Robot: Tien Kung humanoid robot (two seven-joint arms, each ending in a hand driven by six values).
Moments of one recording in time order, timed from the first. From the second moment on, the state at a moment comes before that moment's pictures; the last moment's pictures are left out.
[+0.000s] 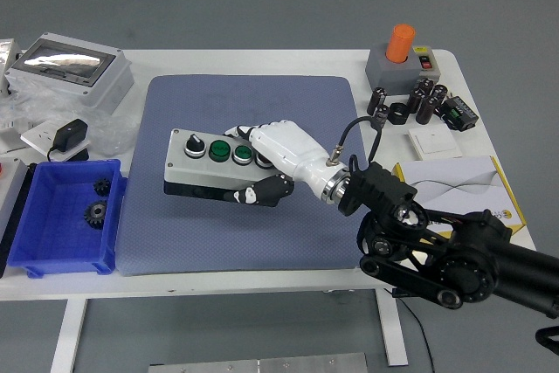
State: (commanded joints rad) left arm -0.01 0.14 -1.94 -0.27 1.78 -0.09 0.10; right arm 0.72 -0.23 0.35 1.32 -1.87 -0.31 -0.13
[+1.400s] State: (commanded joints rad) left arm -0.02 0.14 -1.95 -0.27 1.80 -0.10 0.09; right arm 0.70 -0.19 0.32 1.18 -1.96 -0.23 -0.19
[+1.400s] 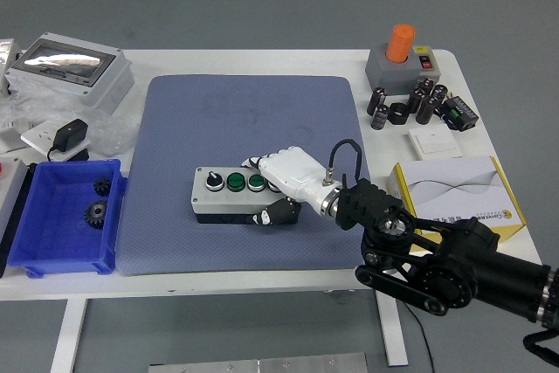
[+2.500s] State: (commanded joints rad) left arm -0.01 0.15 -1.95 -0.27 1.80 -0.11 0.09; right arm 0.70 -0.23 0.33 1.23 -1.86 -0.16 -0.23
